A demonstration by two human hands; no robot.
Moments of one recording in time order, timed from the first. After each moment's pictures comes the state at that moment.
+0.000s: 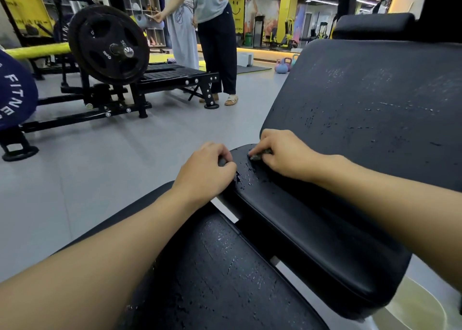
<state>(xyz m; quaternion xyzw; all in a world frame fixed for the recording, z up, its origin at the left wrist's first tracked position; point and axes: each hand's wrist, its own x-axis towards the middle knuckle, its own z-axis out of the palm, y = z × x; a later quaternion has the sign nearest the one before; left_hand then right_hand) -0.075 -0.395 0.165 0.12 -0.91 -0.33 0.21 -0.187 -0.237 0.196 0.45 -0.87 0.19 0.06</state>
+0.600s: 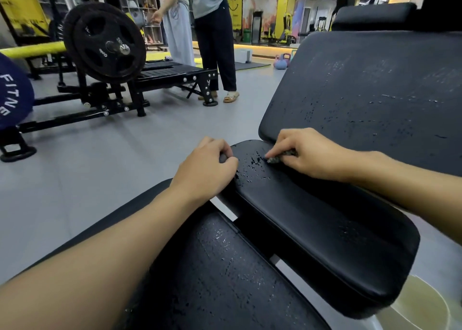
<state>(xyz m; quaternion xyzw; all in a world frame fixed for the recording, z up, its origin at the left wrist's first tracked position) -0.078 -0.395 0.164 0.12 -0.92 -0.32 0.19 -0.189 -0.196 0.200 0.47 -0.86 0.19 0.04</state>
